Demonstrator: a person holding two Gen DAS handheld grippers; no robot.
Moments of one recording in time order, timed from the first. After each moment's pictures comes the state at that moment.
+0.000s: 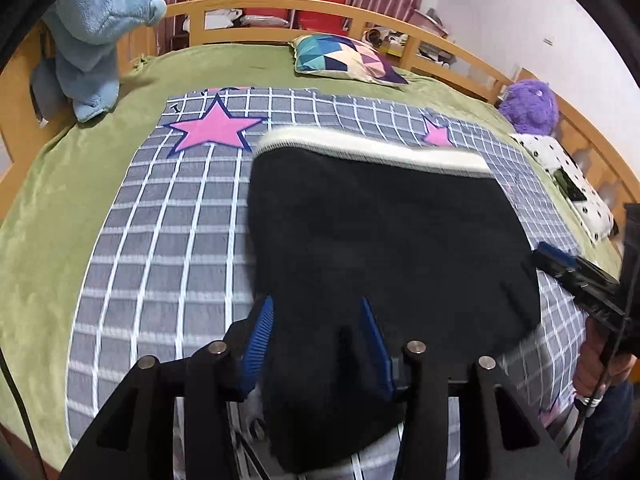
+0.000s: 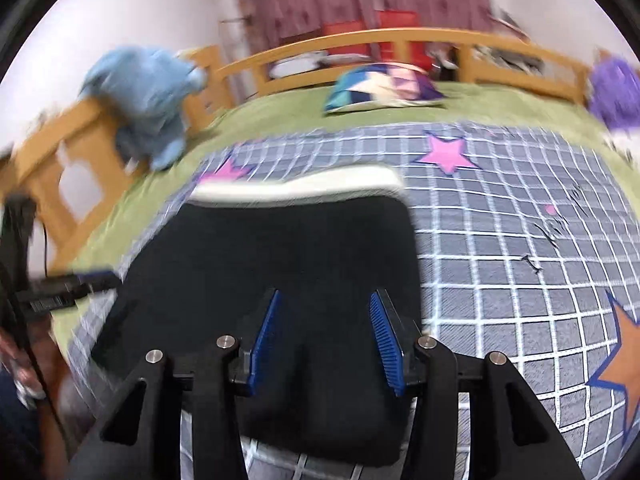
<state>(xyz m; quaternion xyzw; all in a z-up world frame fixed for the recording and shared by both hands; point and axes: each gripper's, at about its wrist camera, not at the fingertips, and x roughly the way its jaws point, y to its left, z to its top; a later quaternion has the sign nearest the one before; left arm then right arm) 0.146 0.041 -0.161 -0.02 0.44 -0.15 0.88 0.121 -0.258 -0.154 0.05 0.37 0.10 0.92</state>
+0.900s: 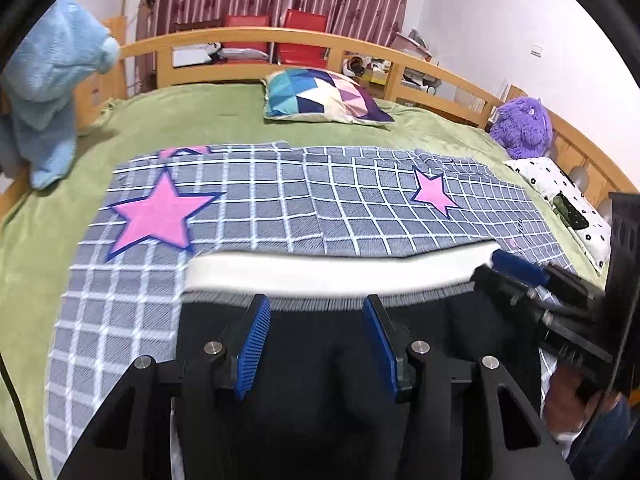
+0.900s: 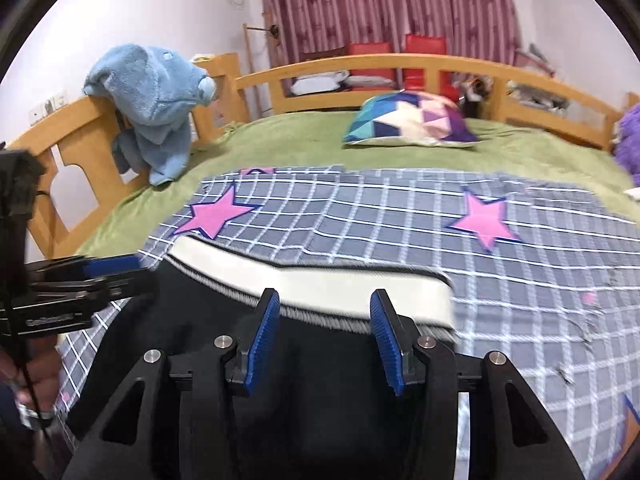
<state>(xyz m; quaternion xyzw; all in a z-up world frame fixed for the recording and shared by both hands) 0.274 -0.027 -0.142 -0.01 0.39 -0.17 0.90 0.236 -0.237 -0.148 0.03 0.33 0.12 0.93</state>
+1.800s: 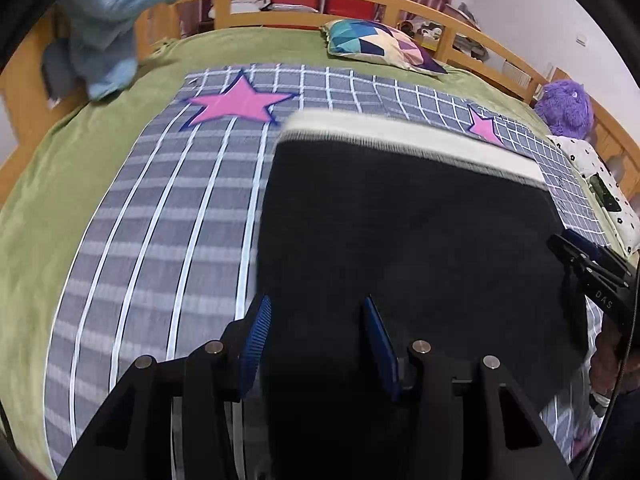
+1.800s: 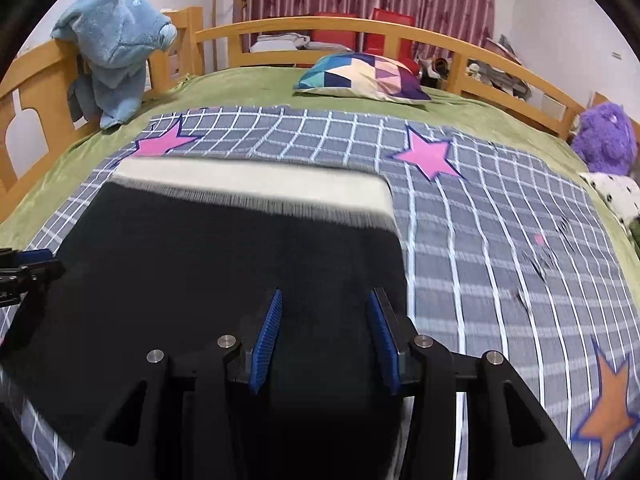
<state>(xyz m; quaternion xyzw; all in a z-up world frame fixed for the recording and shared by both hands) 0.183 0.042 -0.204 -0.03 0.46 -0.09 0.88 0.175 -0.256 -0.201 -0.04 0.38 0.02 0.92</state>
